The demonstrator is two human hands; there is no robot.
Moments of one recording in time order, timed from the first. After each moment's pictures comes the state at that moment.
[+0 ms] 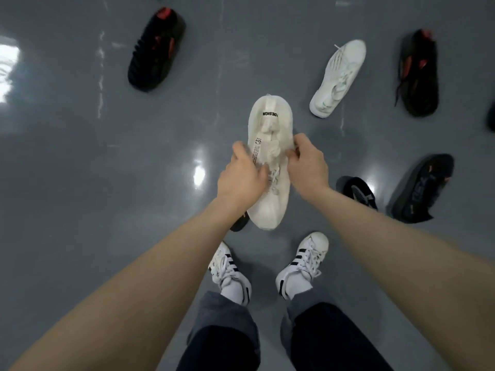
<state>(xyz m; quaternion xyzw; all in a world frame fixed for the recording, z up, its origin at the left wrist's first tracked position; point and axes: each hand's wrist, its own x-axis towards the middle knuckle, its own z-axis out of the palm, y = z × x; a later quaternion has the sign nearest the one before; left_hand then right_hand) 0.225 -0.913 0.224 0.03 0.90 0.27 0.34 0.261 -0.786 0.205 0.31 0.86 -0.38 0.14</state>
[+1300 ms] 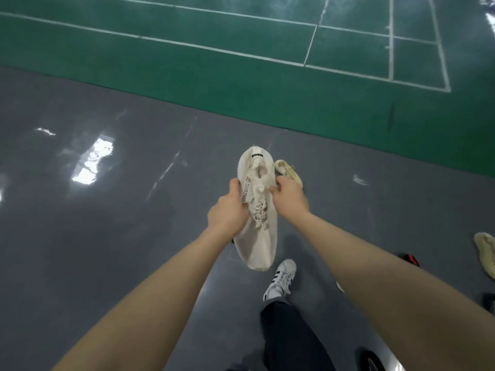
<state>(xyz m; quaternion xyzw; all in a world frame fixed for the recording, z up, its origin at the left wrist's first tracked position) -0.025 -1.079 0.662 -0.02 0.95 0.27 0.17 -0.046 -0.938 0.634 0.13 0.91 -0.37 0.10</state>
